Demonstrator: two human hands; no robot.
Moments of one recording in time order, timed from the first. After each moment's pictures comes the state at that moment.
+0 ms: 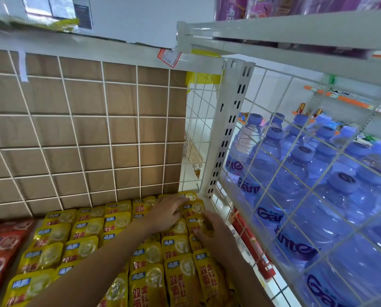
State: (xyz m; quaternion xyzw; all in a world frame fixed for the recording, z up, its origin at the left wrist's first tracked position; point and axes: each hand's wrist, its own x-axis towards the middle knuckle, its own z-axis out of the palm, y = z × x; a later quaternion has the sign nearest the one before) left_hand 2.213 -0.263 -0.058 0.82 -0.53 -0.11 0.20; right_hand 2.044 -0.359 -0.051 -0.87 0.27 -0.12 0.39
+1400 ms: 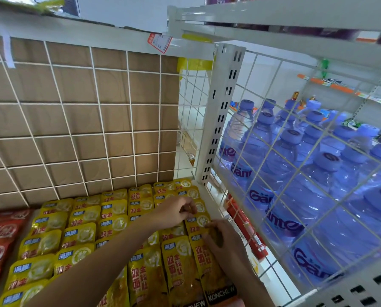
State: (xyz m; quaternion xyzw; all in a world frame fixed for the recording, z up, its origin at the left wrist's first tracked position) left_hand 2.165 -0.260 -0.036 0.75 -0.52 -0.25 0.31; right_hand 1.983 -0.340 -0.055 -0.88 0.27 -0.18 0.35
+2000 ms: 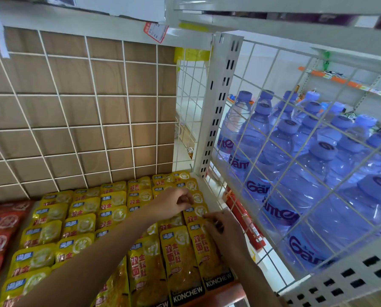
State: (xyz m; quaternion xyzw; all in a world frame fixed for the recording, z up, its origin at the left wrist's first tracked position) left_hand 2.164 -0.256 -0.038 0.76 -0.52 -0.21 0.33; right_hand 1.980 -0.343 -0.052 -0.86 0.29 -0.18 0.38
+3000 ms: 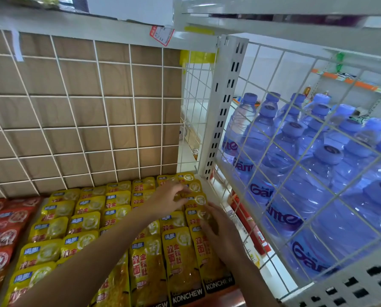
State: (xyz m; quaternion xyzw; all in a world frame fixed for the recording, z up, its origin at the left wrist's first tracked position) left_hand 2.164 -0.242 -0.025 0.81 -0.48 -0.13 0.31; right_hand 1.993 -0.344 -0.059 -0.88 0.22 -0.19 0.38
